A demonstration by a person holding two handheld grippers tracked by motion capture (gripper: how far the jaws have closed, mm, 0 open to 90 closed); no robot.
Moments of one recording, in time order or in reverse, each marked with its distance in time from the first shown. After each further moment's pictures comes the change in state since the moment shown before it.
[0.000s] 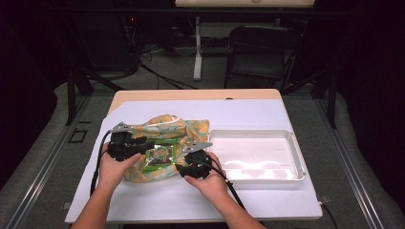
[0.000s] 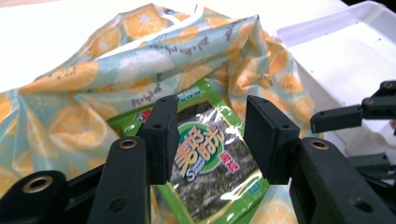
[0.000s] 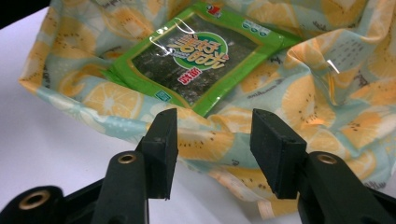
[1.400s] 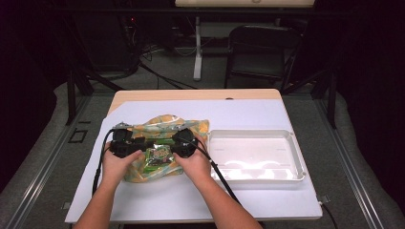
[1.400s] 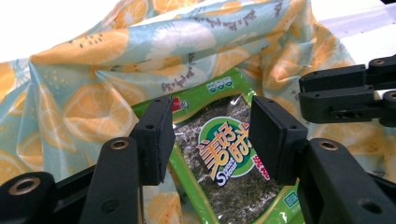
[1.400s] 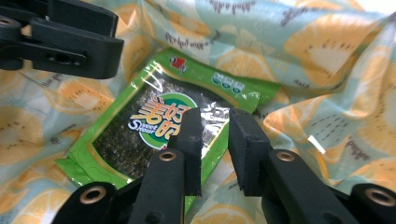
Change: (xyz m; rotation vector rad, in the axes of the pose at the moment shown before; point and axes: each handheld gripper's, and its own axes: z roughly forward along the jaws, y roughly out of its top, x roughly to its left) left arm 0.024 -0.010 0.022 0.053 0.039 -0.077; right arm -0.008 0.057 0.042 0.031 -0.089 0.152
